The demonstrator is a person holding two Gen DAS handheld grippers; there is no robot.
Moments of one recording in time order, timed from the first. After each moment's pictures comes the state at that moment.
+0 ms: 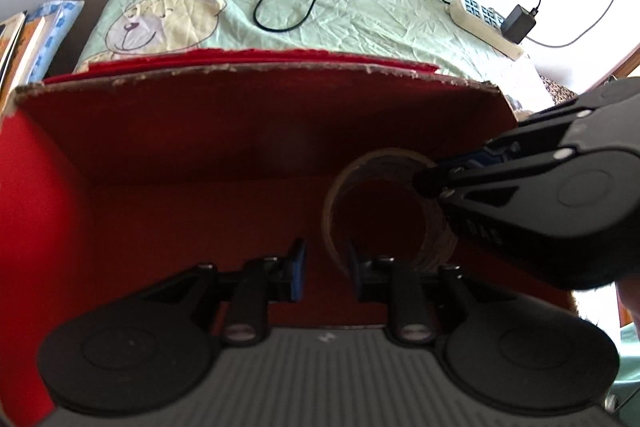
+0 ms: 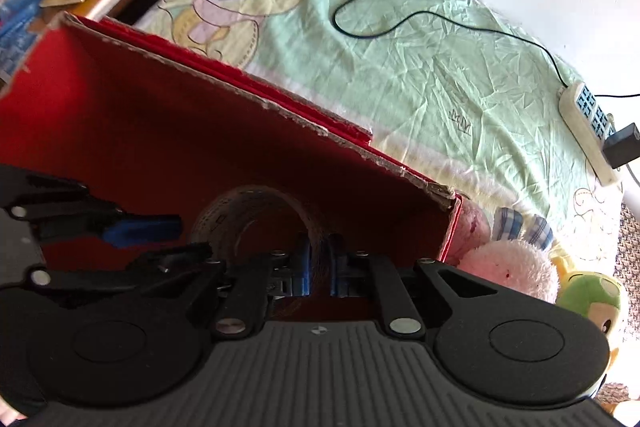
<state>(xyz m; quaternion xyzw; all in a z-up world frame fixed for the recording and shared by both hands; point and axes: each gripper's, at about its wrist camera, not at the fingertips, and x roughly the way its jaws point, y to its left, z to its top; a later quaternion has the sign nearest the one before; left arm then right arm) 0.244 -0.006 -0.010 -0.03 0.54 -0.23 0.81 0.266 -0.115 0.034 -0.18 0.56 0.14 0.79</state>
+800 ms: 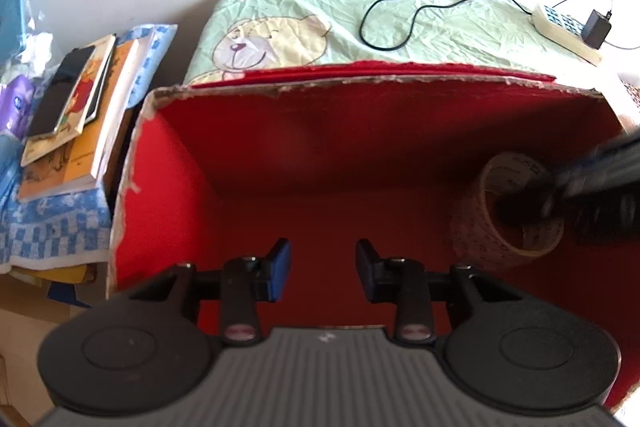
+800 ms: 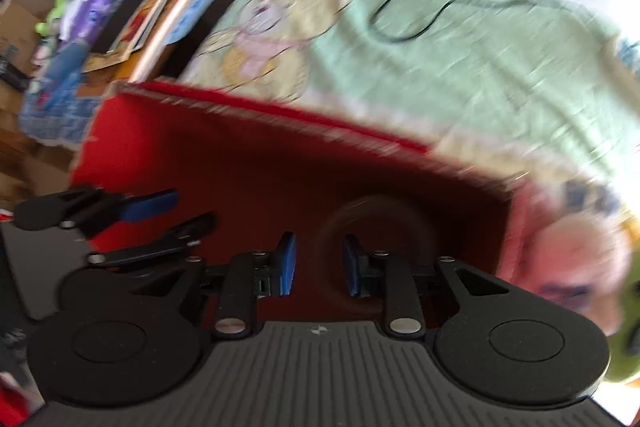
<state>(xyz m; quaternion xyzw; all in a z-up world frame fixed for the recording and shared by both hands) 0.242 0.034 -0.008 0.05 0.51 -0.12 0.85 0.266 -0.117 0.050 -0.01 0.60 0.20 0.78</state>
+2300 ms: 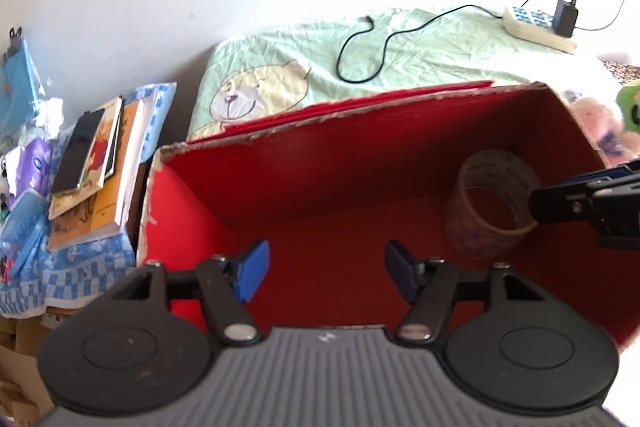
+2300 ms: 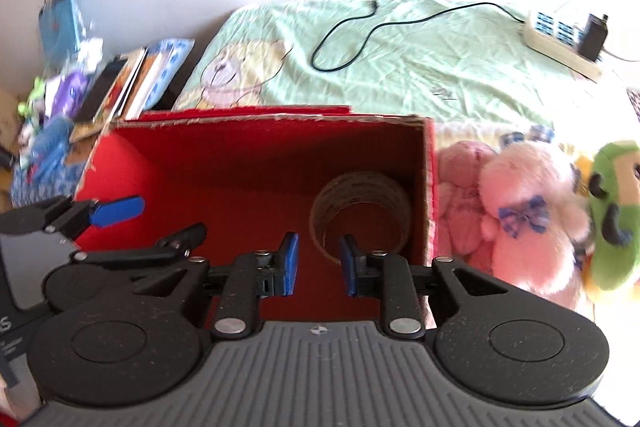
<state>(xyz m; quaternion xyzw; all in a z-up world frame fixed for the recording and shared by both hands) 0.208 0.010 0.025 0.11 0.45 -0.13 0.88 0.199 -0.158 0.060 0.05 0.49 0.11 0.87</state>
